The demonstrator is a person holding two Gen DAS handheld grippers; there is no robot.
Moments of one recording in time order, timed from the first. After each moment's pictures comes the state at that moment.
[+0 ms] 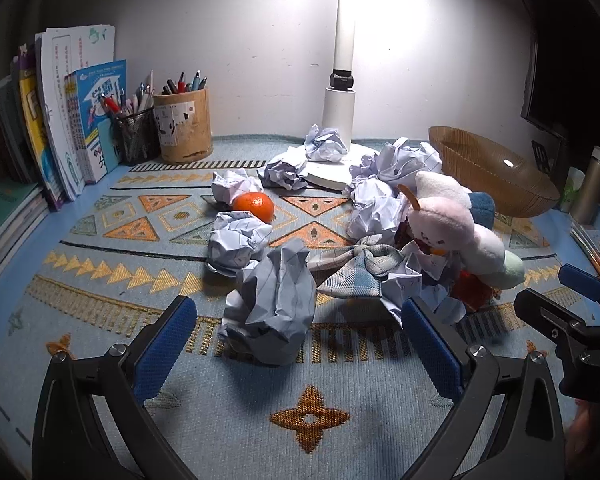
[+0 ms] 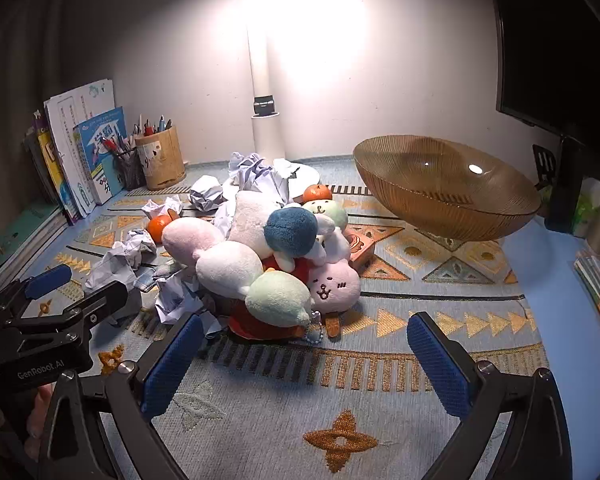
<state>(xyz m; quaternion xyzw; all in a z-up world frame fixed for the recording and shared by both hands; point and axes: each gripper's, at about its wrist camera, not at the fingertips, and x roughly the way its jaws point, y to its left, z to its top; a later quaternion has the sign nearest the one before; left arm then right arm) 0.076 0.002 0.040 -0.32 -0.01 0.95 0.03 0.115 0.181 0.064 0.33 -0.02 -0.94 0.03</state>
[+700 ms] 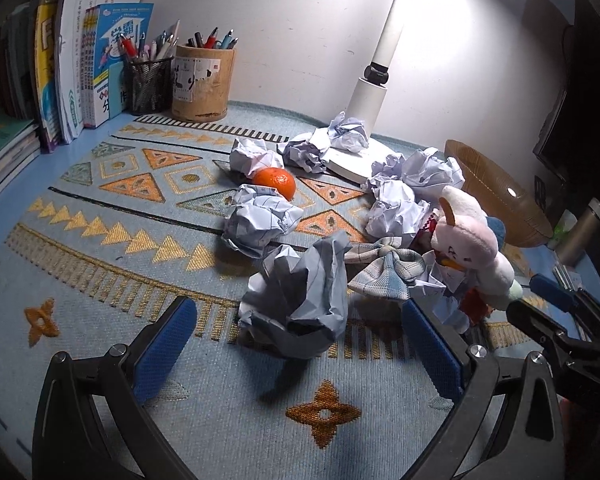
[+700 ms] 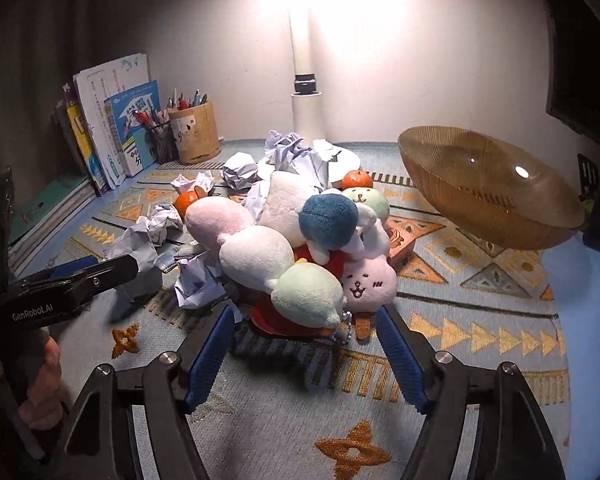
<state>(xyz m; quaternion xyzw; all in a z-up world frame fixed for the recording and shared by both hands) 0.064 -0.036 0.031 -0.37 -0.11 0.92 0.03 0.092 0.166 0.073 0.34 0.05 -0.93 0.12</state>
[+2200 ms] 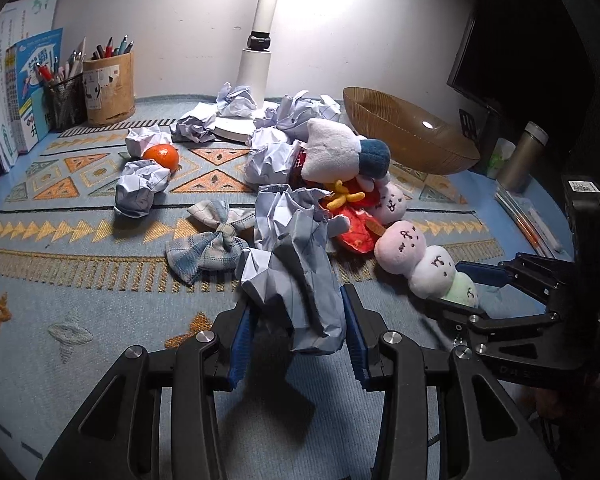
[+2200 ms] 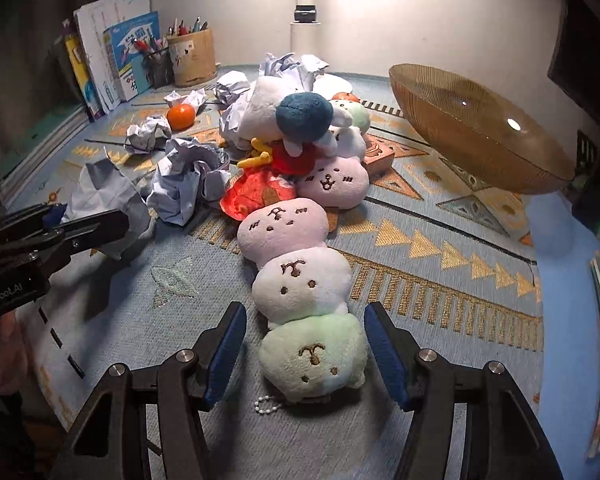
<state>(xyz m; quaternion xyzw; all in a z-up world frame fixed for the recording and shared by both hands) 0.105 0.033 0.037 -0.39 -0.05 0.91 0.16 0.121 0.188 0.037 0.45 0.09 -0.88 0.10</state>
